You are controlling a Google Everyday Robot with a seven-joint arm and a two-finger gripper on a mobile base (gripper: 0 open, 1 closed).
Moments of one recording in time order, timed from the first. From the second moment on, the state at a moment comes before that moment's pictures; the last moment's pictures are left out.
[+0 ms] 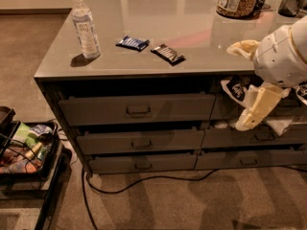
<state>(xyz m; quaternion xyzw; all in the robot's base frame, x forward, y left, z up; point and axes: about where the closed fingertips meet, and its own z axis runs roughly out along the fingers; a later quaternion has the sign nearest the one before) 0.475 -0.182 0.929 -0.67 0.68 0.04 0.29</state>
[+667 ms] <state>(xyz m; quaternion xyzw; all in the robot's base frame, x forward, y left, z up) 0.496 -0.188 0.812 -0.67 0.68 0.09 0.28</state>
